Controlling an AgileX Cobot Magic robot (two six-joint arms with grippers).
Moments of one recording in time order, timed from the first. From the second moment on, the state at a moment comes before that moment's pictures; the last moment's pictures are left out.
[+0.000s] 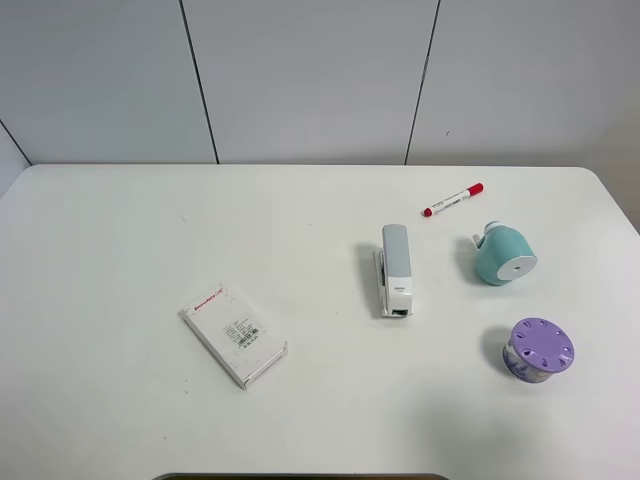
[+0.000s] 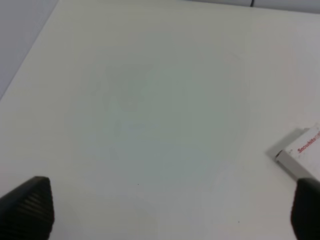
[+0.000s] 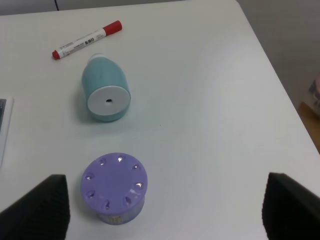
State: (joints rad) left arm -0.01 -0.01 -0.51 0.06 1.06 -0.07; right arm 0.01 0.00 -0.50 -0.14 1.07 0.11
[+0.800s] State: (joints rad) left arm -0.01 -0.01 -0.51 0.06 1.06 -0.07; right arm 0.01 0.00 -0.50 -0.14 1.07 0.11
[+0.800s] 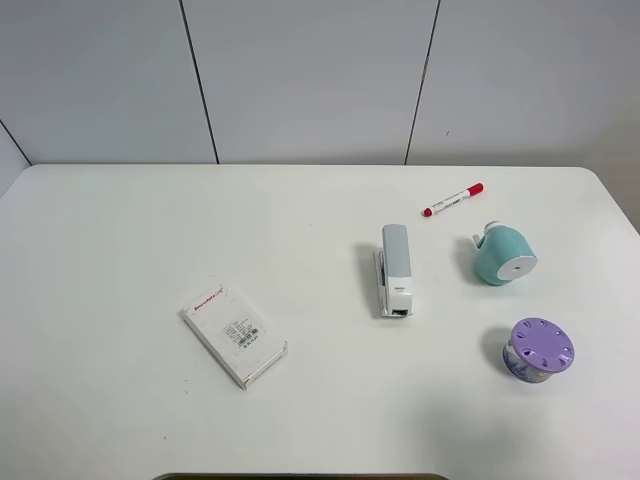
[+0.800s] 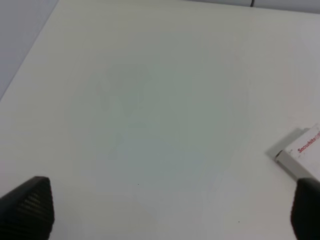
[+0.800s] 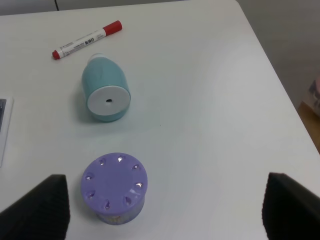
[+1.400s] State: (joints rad) left arm -0.01 -0.01 -0.51 0.06 1.06 -0.07; right arm 0.01 0.15 -0.53 -0.14 1.06 0.11
